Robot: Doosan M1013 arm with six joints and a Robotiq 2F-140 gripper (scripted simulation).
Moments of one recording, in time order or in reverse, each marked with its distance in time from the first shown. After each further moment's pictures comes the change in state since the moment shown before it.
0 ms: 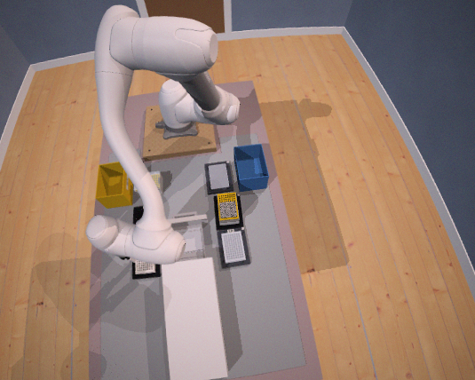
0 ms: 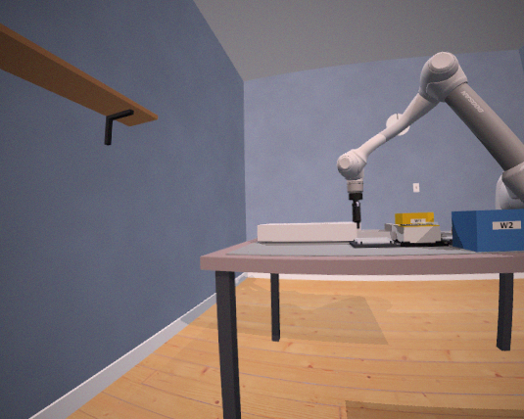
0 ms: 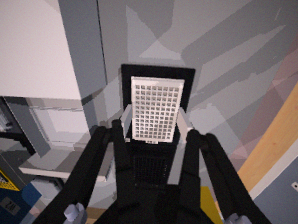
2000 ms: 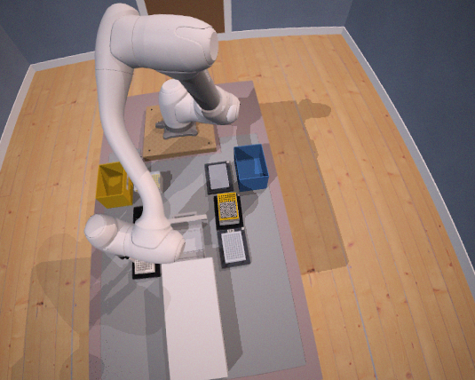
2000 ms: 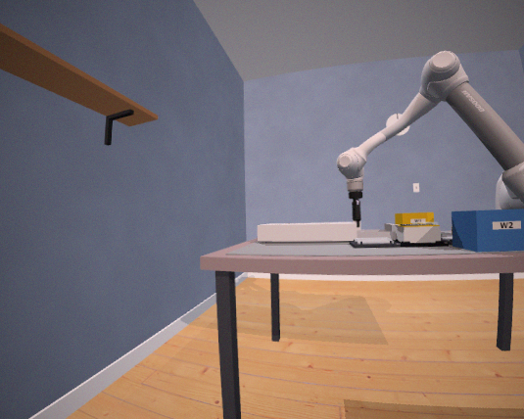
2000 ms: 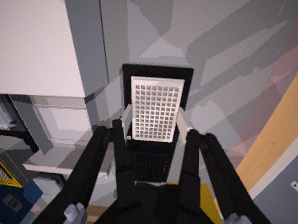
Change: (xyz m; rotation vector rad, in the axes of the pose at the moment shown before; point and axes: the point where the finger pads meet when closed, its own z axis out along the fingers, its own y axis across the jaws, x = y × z) arm 0.000 0.000 -0.008 0.000 0.000 0.000
